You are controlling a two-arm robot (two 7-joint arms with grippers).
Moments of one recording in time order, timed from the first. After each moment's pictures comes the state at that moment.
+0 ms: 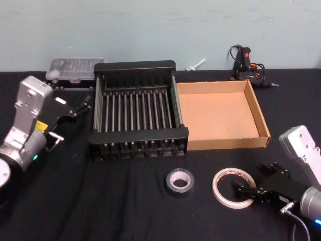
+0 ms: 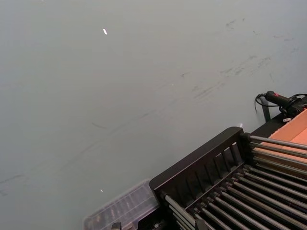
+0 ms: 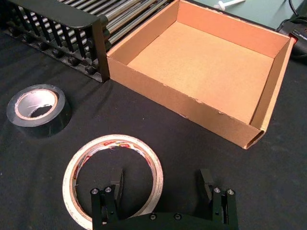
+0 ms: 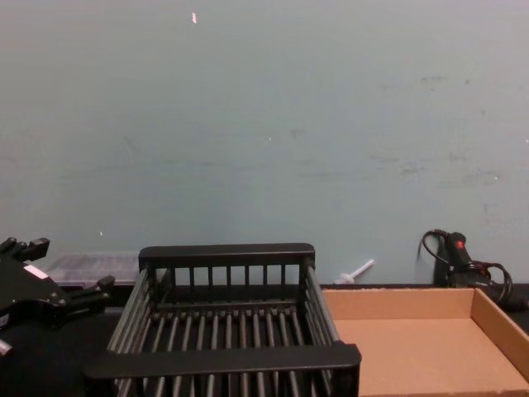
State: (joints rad) left arm -0.20 0.60 0.45 -1.41 -0.25 -0.12 0.03; right arm -0.17 0.62 -0.26 -1.80 0.30 0.42 0.27
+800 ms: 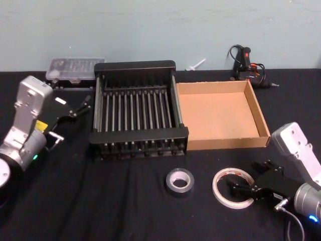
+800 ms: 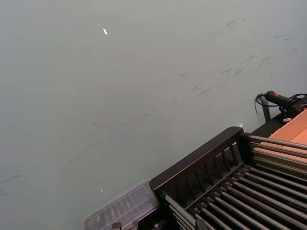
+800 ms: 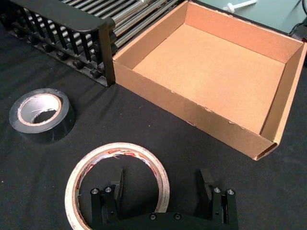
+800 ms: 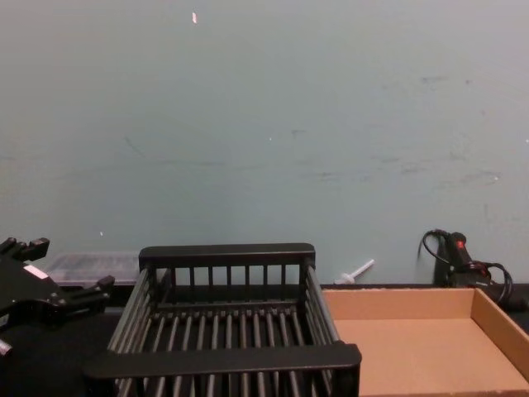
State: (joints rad) left arm -0.20 0.60 0.45 -1.41 -0.25 -0.12 0.03; right arm -0.13 0.57 -0.26 -1.77 0.25 0.43 0.33
